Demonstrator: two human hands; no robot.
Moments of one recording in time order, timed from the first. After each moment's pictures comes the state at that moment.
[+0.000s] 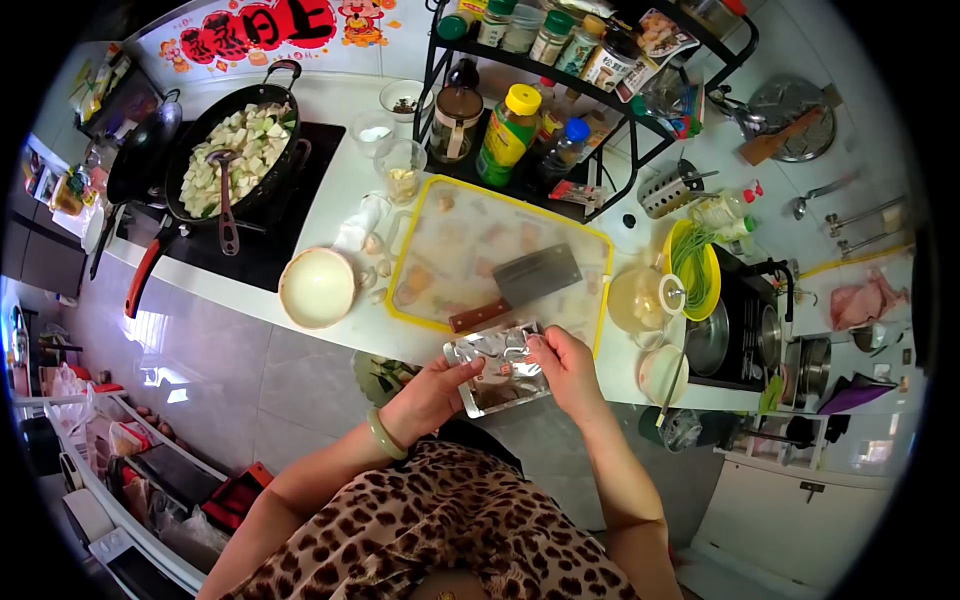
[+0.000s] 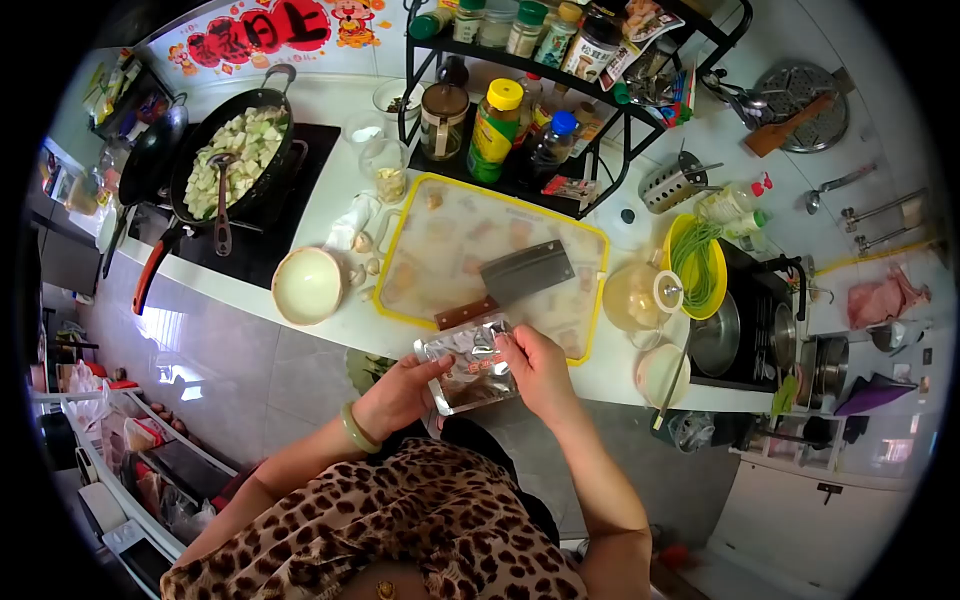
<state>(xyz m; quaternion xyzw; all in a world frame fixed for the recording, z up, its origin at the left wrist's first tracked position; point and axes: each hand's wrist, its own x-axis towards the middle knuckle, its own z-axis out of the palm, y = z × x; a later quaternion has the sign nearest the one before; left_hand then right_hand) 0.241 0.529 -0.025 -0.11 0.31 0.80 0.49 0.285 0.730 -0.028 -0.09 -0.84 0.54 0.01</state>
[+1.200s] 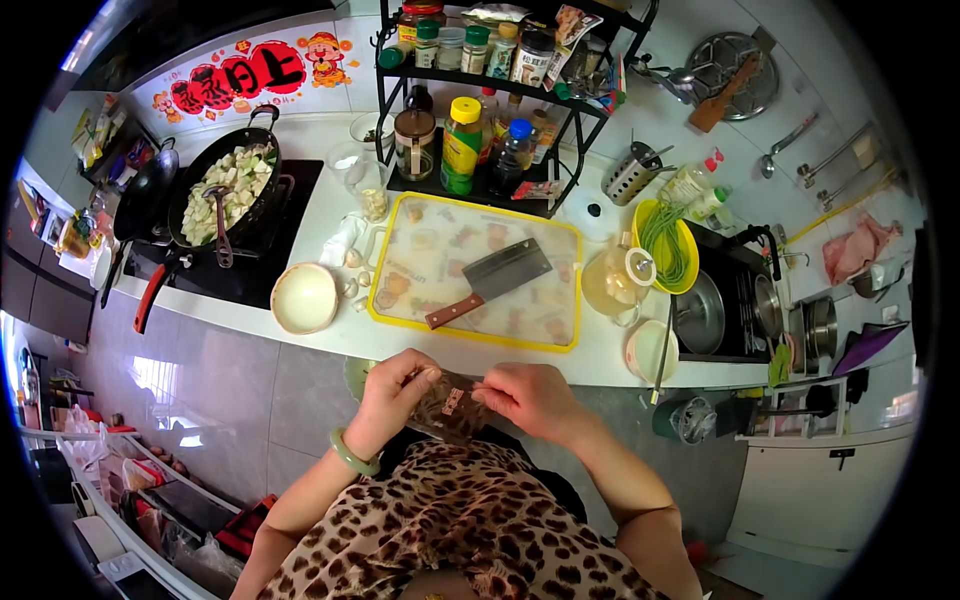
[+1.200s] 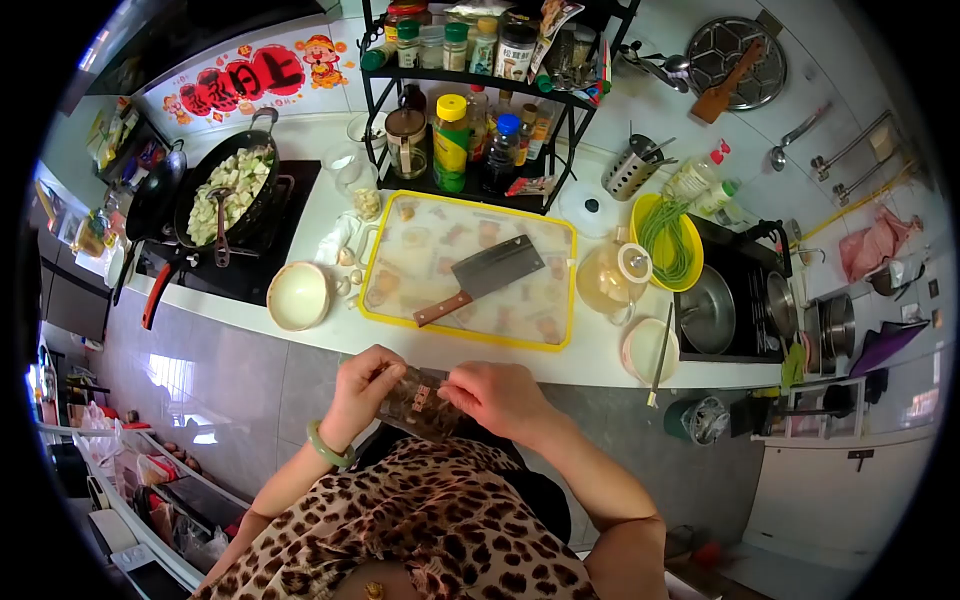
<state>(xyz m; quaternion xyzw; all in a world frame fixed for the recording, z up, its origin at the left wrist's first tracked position) 0.272 0.502 -0.001 0.21 0.74 0.60 0.19 0.340 0.711 0.019 0.13 -0.92 0.37 -0.02</state>
